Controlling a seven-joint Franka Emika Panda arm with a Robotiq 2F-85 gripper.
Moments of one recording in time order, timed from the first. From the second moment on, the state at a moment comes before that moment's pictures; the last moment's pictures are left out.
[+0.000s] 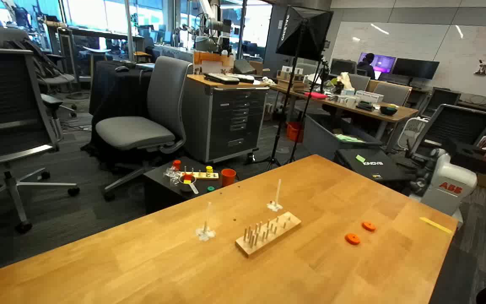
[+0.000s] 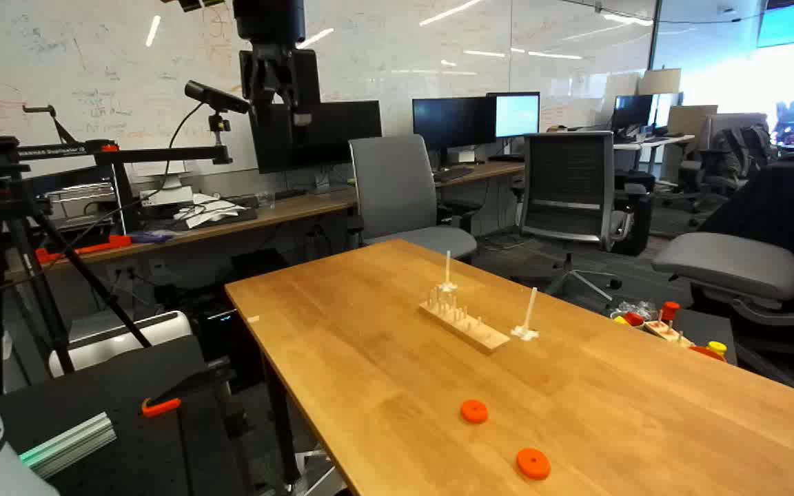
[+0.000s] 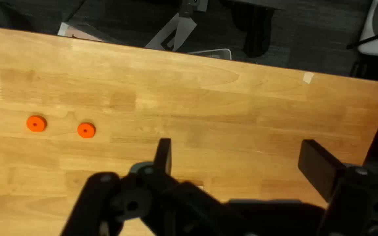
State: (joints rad) arm 0.20 -0.59 0.11 -2.60 0.19 2.03 0.01
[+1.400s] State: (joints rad) arm -0.16 -0.41 -0.03 -2.61 -0.10 2.27 0.06
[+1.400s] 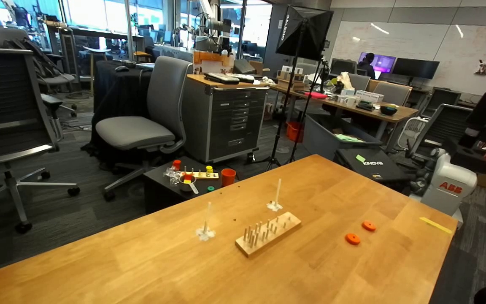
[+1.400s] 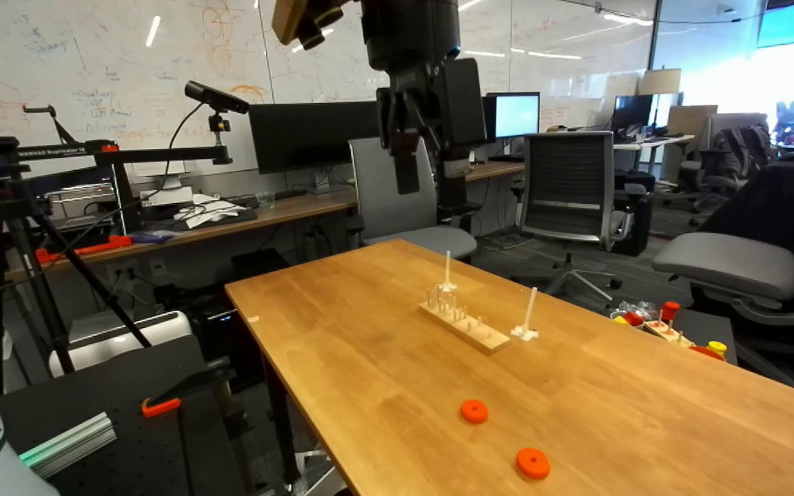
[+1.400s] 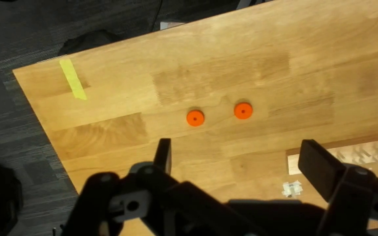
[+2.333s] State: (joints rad) arm -0.13 0.16 -0.03 -2.51 -0.11 2.53 0.34
